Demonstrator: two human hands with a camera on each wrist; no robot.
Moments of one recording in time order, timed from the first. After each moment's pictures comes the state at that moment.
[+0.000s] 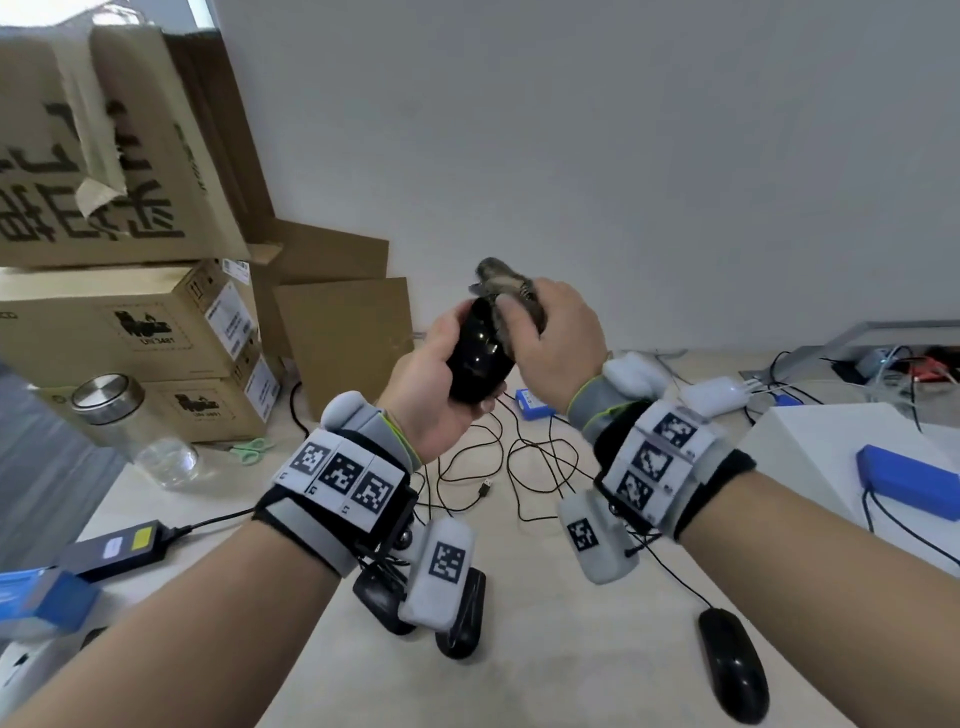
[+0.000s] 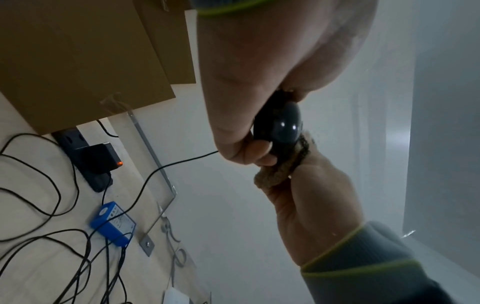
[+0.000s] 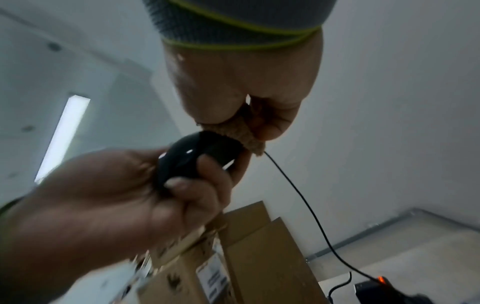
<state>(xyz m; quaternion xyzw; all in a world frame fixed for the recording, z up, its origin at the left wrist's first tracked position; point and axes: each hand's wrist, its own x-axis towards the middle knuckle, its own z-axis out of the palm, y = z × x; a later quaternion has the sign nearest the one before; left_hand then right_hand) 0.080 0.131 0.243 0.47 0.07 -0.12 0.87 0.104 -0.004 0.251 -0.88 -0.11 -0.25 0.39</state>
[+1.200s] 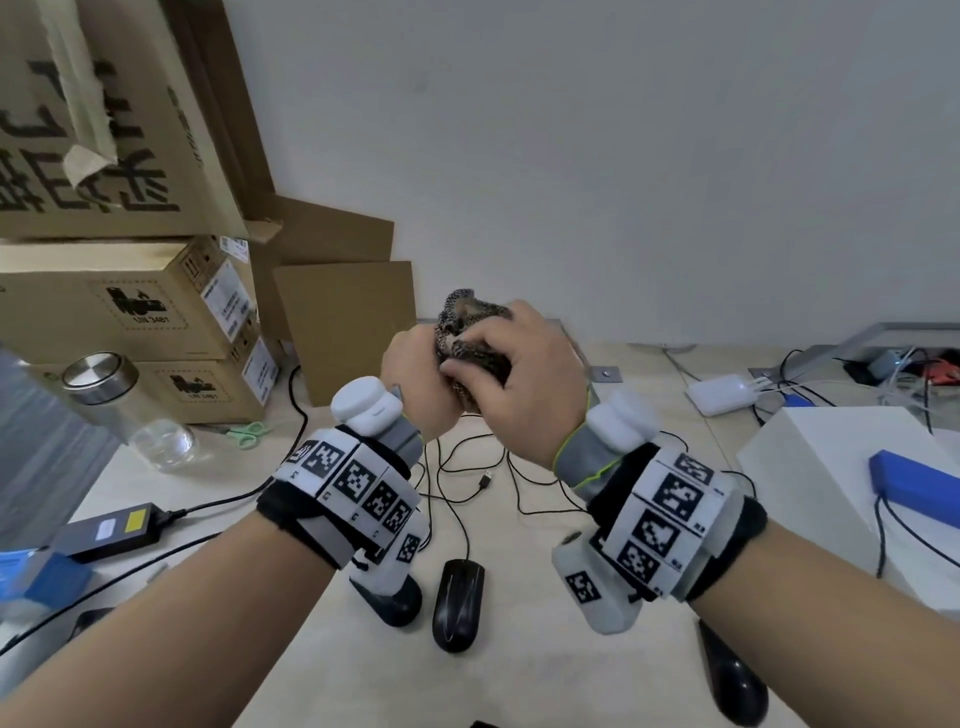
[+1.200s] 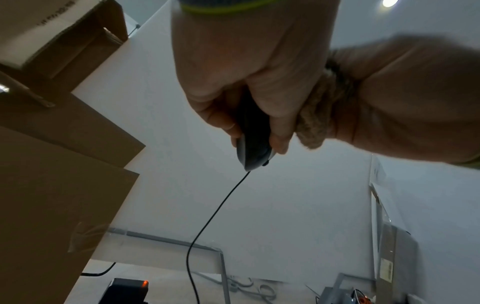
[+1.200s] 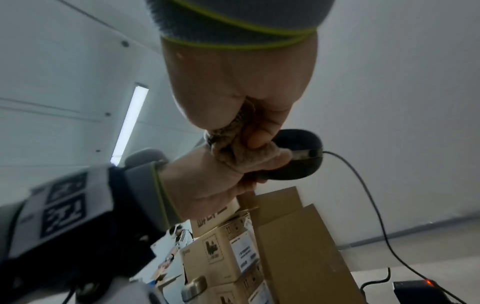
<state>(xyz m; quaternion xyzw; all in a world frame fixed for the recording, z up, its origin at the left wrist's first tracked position) 0.084 0.147 0.241 0.95 -0.03 0.11 0.30 0.071 0.023 0.240 -0.85 -0.21 -0.23 0.42</state>
